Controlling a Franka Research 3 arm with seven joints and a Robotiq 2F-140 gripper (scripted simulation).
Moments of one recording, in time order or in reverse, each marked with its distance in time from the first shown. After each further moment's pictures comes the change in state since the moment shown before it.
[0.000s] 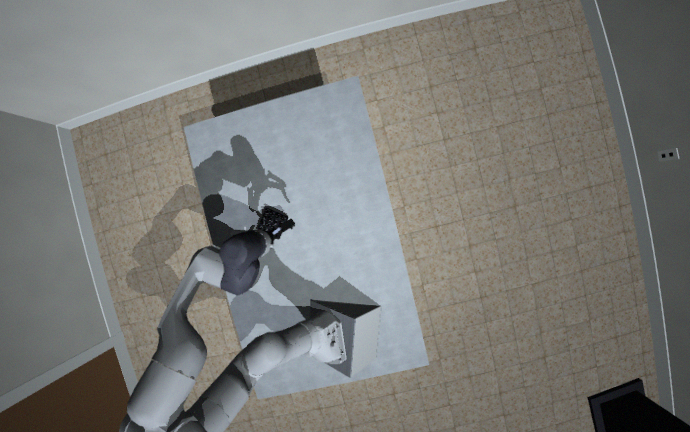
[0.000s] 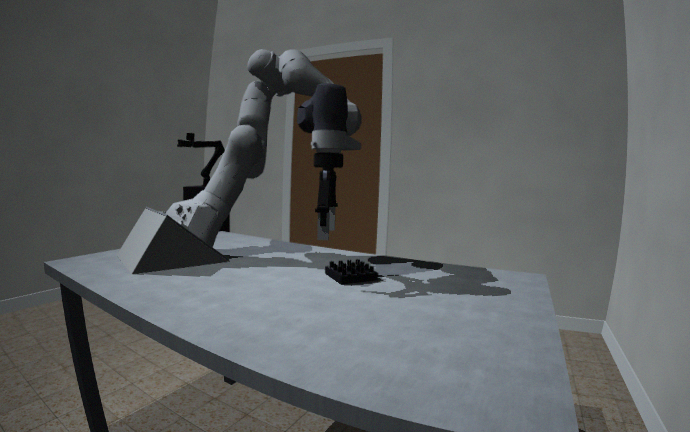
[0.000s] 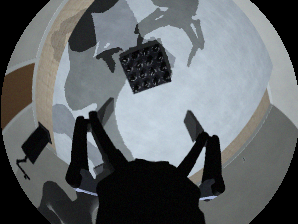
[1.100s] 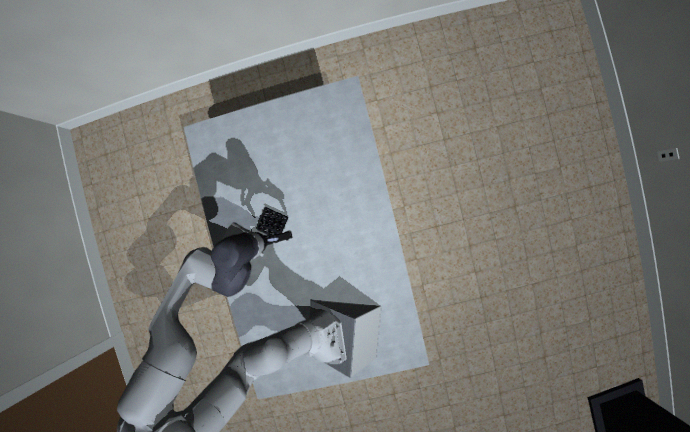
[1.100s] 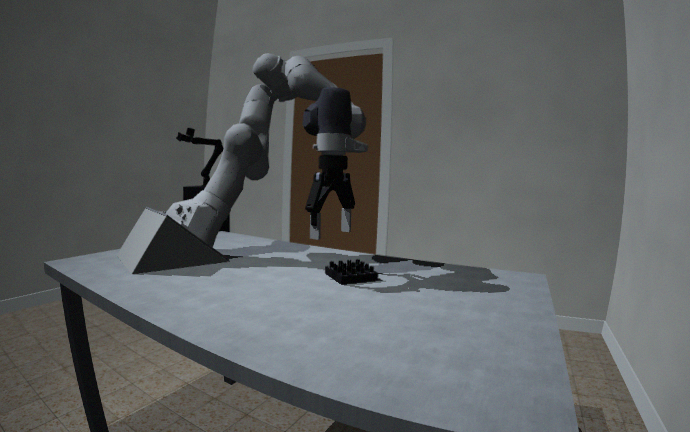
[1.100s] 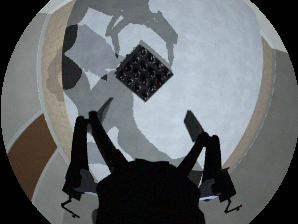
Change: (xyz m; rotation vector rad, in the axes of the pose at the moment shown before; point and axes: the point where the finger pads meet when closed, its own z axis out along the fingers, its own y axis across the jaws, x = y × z) arm 0.010 -0.025 0.005 -0.001 0.001 0.478
